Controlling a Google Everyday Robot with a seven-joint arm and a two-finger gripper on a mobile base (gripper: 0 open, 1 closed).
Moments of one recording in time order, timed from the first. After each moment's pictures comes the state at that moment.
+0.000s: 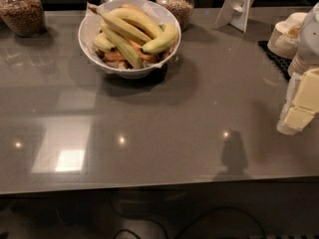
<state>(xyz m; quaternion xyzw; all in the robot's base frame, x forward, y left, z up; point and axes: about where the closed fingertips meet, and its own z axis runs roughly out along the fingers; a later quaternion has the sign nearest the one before) 0.438 -0.216 0.977 -0.60 0.78 -0.04 0.16</state>
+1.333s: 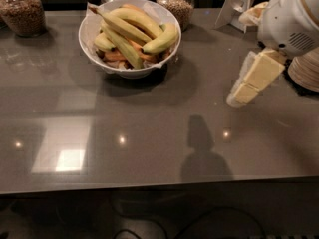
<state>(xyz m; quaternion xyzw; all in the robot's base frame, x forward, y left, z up) 0.494 -0.148 0.992 -0.61 0.73 0.00 0.31</state>
